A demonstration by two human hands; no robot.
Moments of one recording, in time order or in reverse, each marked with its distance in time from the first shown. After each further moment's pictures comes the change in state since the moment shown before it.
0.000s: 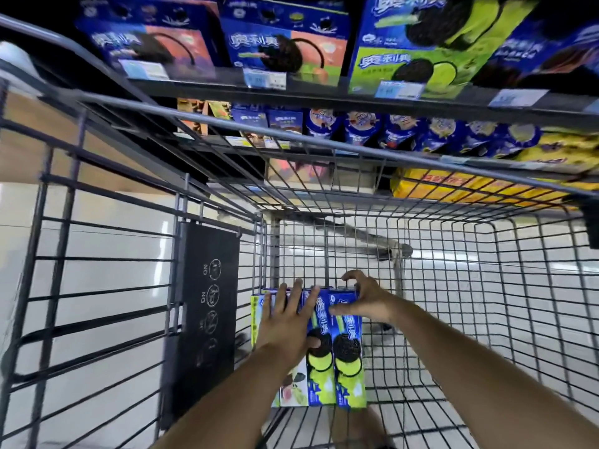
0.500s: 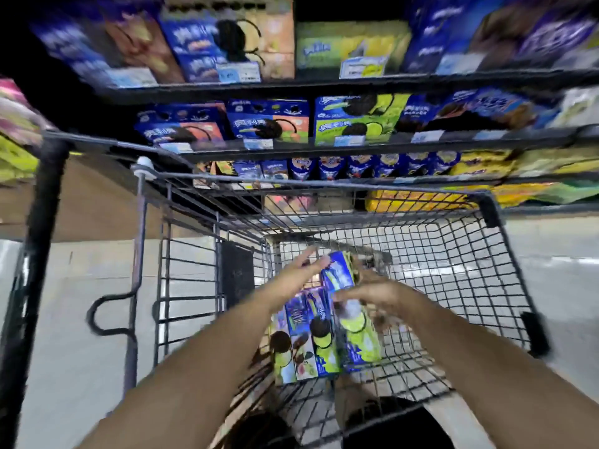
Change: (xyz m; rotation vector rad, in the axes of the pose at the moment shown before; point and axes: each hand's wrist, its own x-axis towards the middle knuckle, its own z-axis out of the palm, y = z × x) left_hand -0.067 0.027 -0.197 -1.147 -0.209 -0.062; right_hand -0.182 -0.067 -0.012 0.307 0.040 -0.136
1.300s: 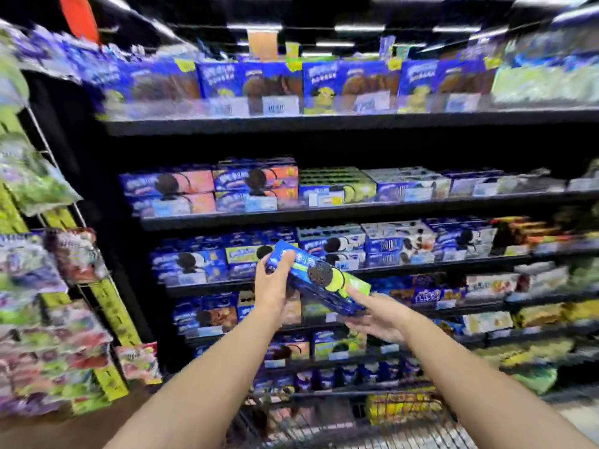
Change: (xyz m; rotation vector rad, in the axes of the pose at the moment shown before) left_hand -0.271 0.358 -0.103 -0.650 0.374 0.816; right_hand -0.275 -0.304 -0.069 0.610 0.232 -0.593
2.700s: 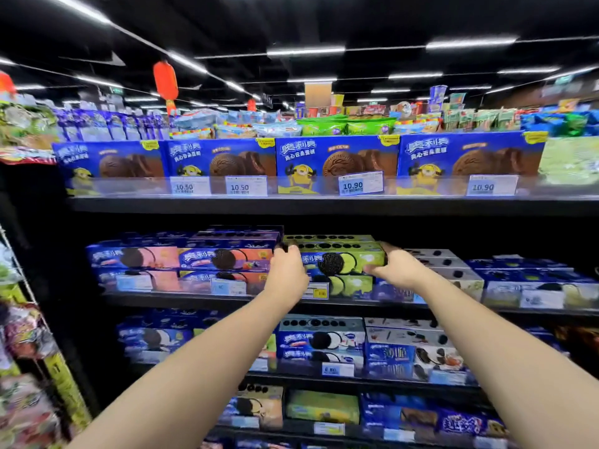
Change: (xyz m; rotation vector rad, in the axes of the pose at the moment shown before) left_hand 0.149 0.103 0.189 1.403 0.176 0.450; right_hand 0.140 -0.300 -0.093 -1.196 0.174 -0.601
